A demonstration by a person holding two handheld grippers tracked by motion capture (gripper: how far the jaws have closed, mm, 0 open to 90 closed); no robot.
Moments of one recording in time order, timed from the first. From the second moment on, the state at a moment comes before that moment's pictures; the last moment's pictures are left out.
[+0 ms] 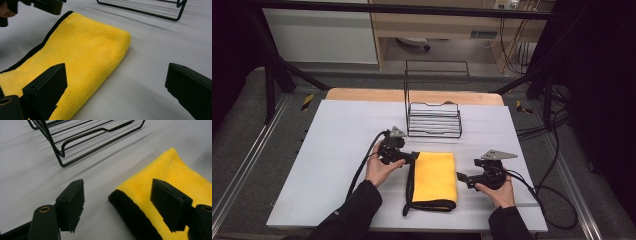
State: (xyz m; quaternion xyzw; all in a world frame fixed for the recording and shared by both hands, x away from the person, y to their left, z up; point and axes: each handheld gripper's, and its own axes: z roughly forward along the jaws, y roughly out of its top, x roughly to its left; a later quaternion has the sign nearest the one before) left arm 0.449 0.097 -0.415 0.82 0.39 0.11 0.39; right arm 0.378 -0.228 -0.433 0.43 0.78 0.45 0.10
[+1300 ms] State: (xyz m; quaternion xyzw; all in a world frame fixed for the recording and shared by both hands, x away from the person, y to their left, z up) left arm 0.457 0.075 -0.443 0.84 0.41 0.06 0.36; right arm 0.413 -0.203 -0.434 0.46 0.76 0.45 0.09
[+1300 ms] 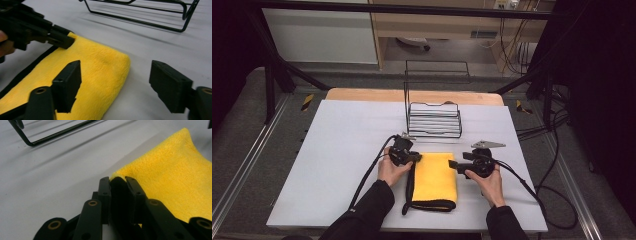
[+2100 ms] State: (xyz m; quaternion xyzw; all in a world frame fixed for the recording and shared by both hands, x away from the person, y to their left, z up) left arm 0.457 0.076 -0.444 0.84 0.39 0.07 0.36; right arm 0.443 -0.186 -0.450 0.50 0.77 0.40 0.03
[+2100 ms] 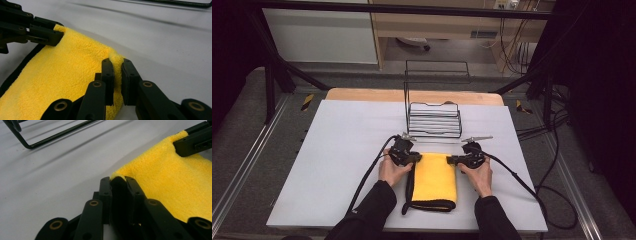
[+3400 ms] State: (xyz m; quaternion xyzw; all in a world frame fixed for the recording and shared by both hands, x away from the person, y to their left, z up) left arm 0.413 0.106 -0.385 0.77 0.35 0.09 0.52; right arm 0.386 -0.193 -0.378 0.42 0.73 0.52 0.14
